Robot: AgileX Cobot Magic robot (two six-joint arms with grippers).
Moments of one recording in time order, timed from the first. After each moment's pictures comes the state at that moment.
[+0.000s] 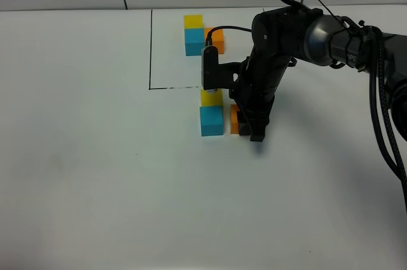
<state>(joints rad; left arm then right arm) -0.06 0.00 -0.50 -0.12 1.07 0.02 0.40 2.26 -1.65 0.17 0.90 -1.22</state>
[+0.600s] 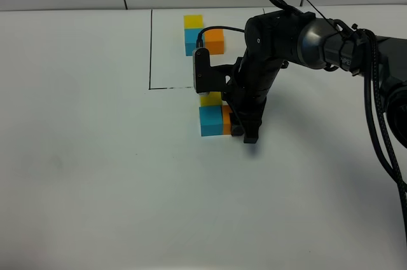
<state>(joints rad) -0.06 0.00 -0.50 -0.12 1.07 0.02 0.43 2.26 -1.65 0.18 0.87 -1.25</state>
